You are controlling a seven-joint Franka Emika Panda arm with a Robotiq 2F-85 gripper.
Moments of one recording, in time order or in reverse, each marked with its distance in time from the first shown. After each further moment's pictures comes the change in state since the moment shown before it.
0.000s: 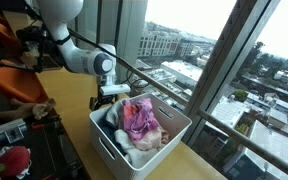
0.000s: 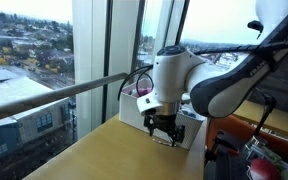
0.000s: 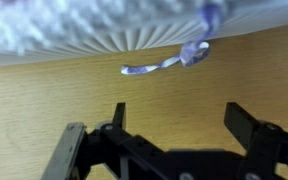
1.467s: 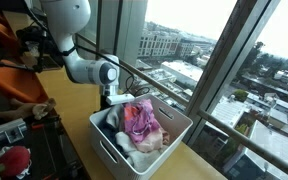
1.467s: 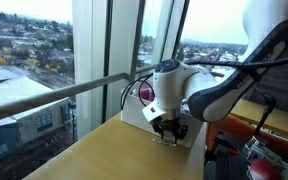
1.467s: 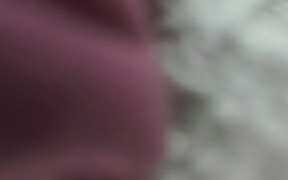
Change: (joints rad) arm -0.012 0.069 -0.055 0.032 -0.106 -0.069 -0.099
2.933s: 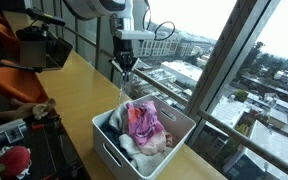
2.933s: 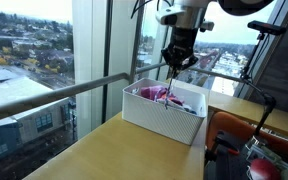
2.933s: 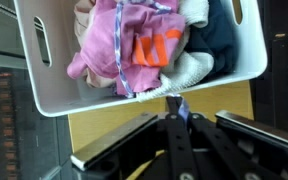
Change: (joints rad) arm -0.015 -0.493 0.016 0.022 0.185 -0.263 -0.074
